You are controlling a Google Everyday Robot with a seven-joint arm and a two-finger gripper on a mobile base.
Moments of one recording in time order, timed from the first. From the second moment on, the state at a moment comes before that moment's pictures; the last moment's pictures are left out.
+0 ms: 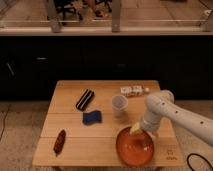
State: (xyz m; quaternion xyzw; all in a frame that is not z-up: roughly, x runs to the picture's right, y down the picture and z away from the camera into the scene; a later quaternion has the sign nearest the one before) arm 0.212 0.253 0.760 -0.30 -0.32 -0.56 0.70
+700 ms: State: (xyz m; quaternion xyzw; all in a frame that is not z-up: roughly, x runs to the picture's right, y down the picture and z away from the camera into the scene) arm 0.225 0.260 0.772 -0.31 -0.32 -0.56 0.70
